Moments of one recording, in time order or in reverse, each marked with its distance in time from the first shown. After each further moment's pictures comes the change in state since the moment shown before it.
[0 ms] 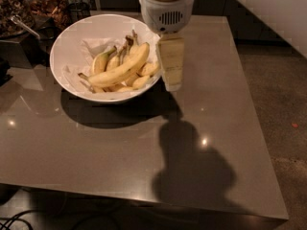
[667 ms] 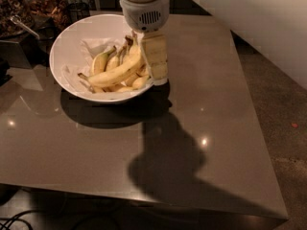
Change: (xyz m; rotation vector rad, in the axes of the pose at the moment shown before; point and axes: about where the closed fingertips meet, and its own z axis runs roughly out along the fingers) arm -0.028 -0.028 0.017 0.010 0.029 -0.085
